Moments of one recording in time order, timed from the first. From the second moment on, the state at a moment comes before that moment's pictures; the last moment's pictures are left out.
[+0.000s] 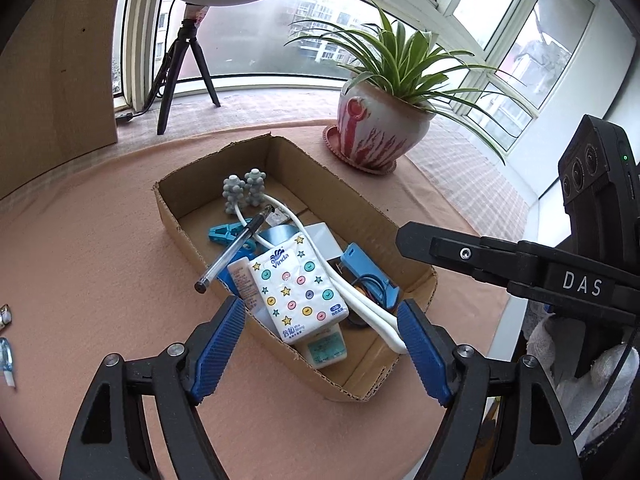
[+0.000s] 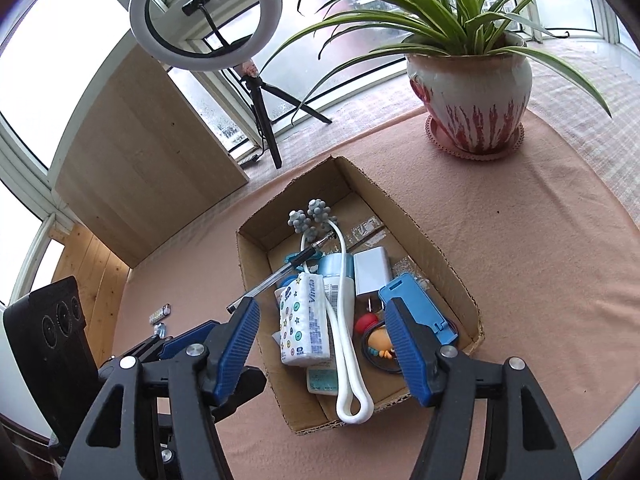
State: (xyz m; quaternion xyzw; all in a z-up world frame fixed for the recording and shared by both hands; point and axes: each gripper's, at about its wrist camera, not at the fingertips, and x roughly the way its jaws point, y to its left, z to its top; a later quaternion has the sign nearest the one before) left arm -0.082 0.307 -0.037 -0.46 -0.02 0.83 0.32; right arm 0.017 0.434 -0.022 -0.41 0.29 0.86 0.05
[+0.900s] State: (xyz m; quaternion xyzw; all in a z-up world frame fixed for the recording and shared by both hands) left arm -0.073 0.143 -0.037 -0.48 -0.05 0.85 0.21; right arm 0.005 0.345 -0.030 -0.44 0.26 0.86 0.00
